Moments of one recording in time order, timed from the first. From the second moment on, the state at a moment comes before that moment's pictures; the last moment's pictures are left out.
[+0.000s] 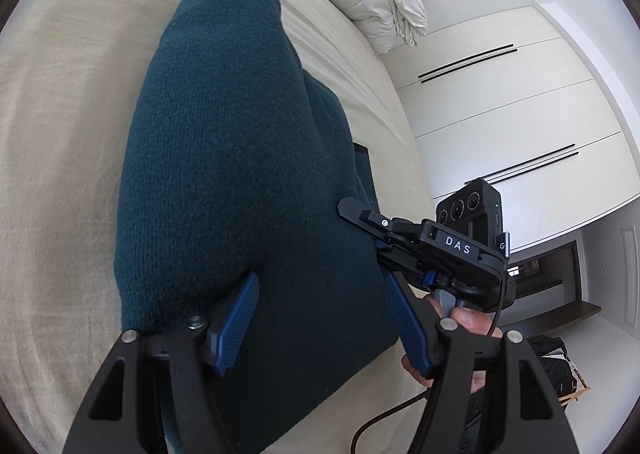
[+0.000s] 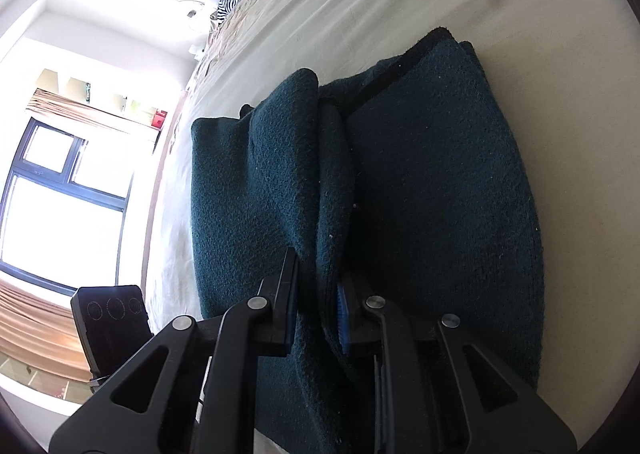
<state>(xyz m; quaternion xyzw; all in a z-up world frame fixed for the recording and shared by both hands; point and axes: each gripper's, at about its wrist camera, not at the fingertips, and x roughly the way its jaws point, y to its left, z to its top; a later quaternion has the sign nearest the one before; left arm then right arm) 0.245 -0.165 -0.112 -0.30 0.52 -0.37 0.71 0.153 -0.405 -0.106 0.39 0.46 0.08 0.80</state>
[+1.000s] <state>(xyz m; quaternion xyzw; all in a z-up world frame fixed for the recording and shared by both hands) 0.234 -0.207 -0.116 -0.25 0.54 -0.39 0.70 0.066 -0.492 -0.084 0.46 0.37 -0.04 0.81</state>
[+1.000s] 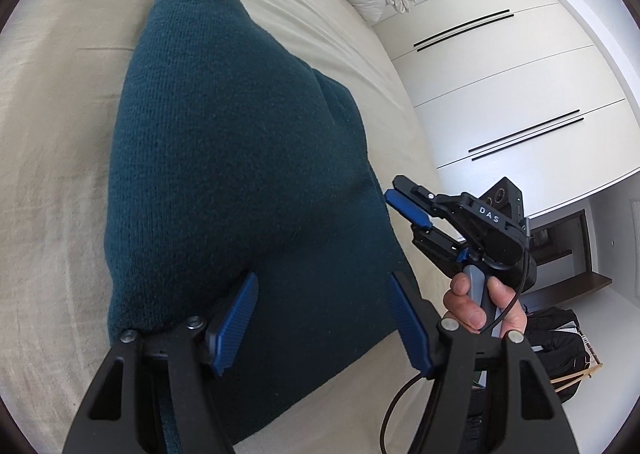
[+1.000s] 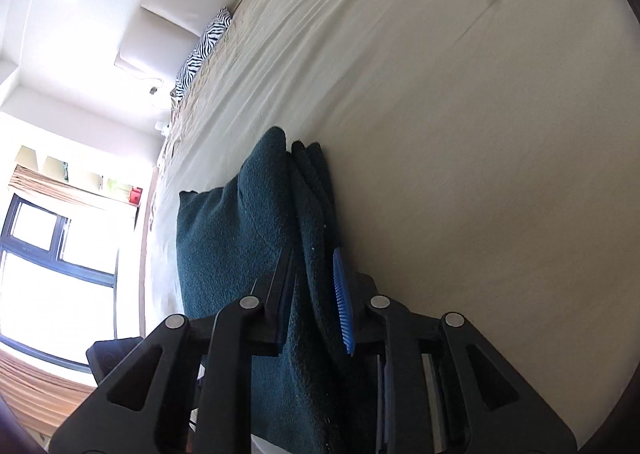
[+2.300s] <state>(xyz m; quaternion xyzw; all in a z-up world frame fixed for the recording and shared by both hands) 0.212 -0.189 -0.127 -0.22 0.55 -0.41 0.69 0.046 -0.428 -0.096 0.35 0.48 0.00 0.80</state>
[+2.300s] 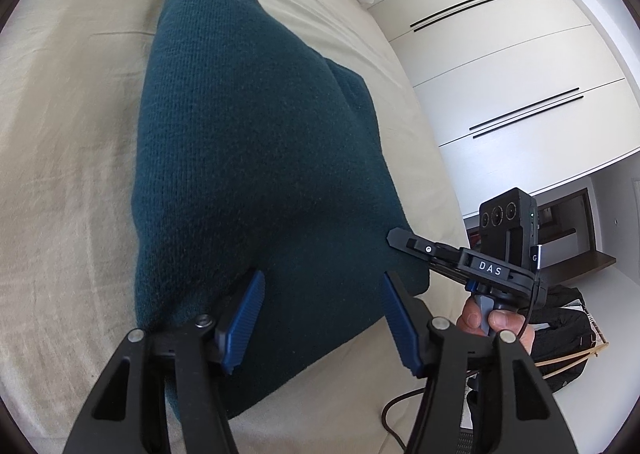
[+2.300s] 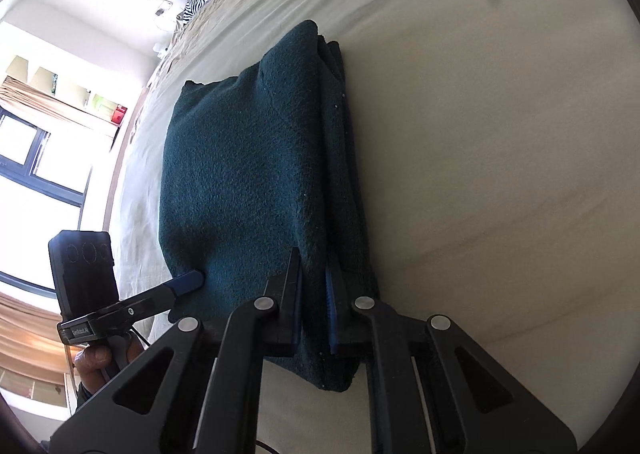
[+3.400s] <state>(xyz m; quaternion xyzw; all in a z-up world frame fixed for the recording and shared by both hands) 0.326 -0.203 -0.111 -0.21 0.51 -0.35 0.75 0.185 -0.452 -0.099 0.46 0.42 0.06 0.78</state>
